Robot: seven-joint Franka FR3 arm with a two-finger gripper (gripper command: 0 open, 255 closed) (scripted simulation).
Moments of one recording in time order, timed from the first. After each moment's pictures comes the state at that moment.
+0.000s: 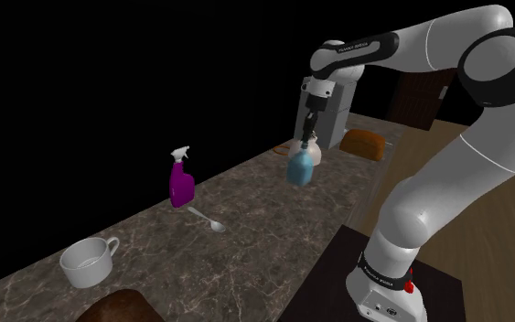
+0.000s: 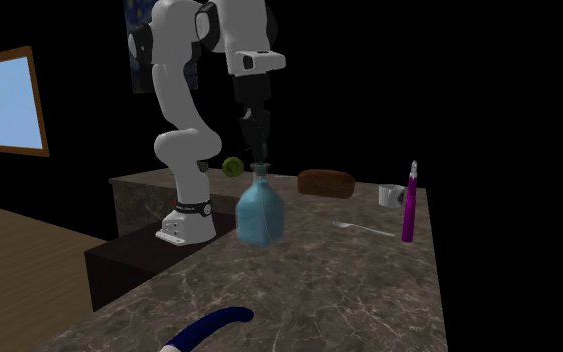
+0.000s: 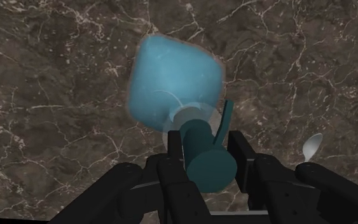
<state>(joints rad) -0.11 -0.37 -0.41 -2.22 0.01 1.85 -0.70</state>
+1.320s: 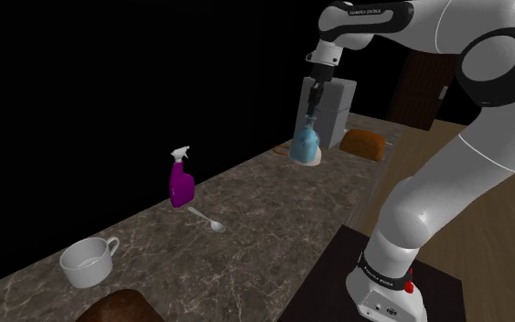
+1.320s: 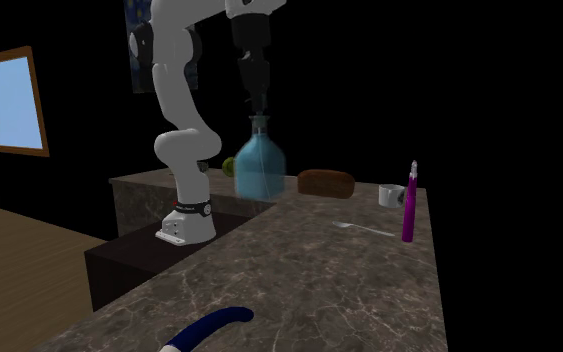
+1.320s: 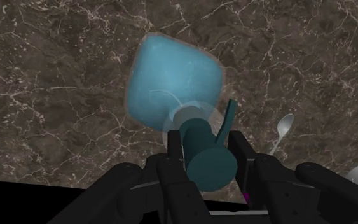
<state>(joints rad) -0.10 -0.35 -0.40 -1.94 0.02 1.59 -0.67</state>
